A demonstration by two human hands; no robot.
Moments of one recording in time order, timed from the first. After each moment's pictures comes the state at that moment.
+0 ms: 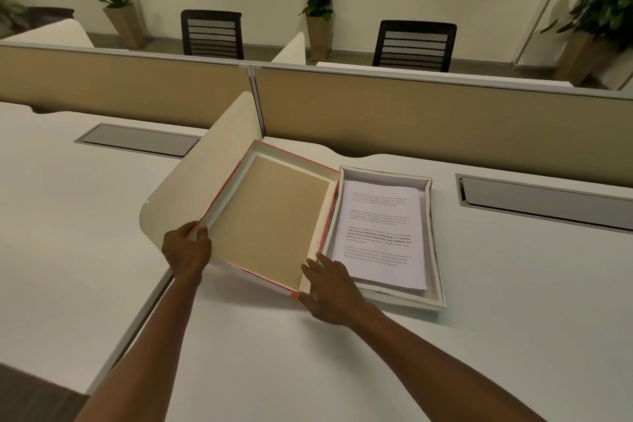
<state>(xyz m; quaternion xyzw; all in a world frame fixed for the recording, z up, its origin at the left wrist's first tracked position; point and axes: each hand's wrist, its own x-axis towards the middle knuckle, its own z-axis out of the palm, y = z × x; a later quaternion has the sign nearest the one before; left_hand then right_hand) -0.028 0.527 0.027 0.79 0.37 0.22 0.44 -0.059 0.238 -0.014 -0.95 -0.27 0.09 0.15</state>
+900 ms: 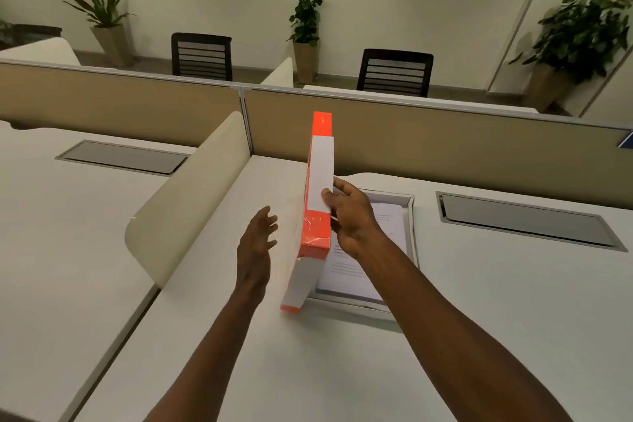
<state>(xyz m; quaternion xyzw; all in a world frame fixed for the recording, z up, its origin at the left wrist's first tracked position) -0.043 0.385 0.083 0.72 0.11 0.10 0.68 0.007 0.222 0.154 -0.58 0.10 0.10 0.80</state>
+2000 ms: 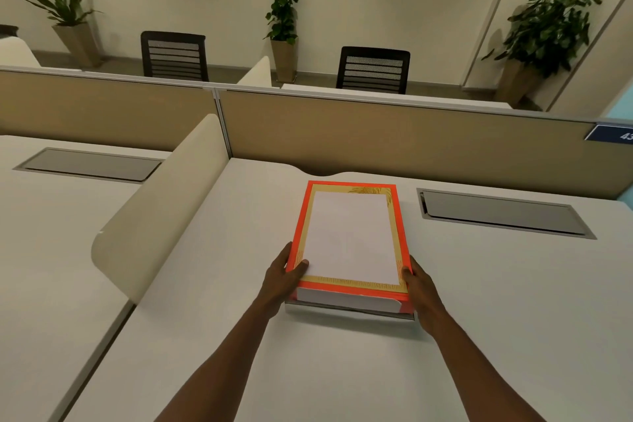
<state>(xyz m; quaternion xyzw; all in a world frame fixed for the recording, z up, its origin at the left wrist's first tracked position) -0.011 0.343 -0.007 0.77 0.06 -0.11 0.63 -0.039 0.042 -0.015 -0.75 0.22 0.06 0.62</state>
